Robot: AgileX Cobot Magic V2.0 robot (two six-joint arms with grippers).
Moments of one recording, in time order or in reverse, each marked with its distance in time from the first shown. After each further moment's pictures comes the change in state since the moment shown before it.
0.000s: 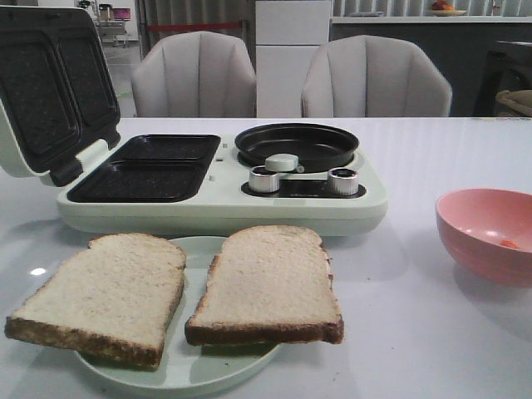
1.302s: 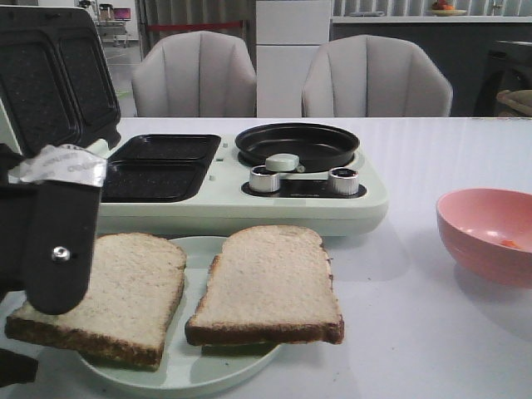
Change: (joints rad) left arm -0.814 0.847 0.070 1.283 -0.107 -0.521; right arm 0.000 0.000 0.000 0.000 -0.002 0.000
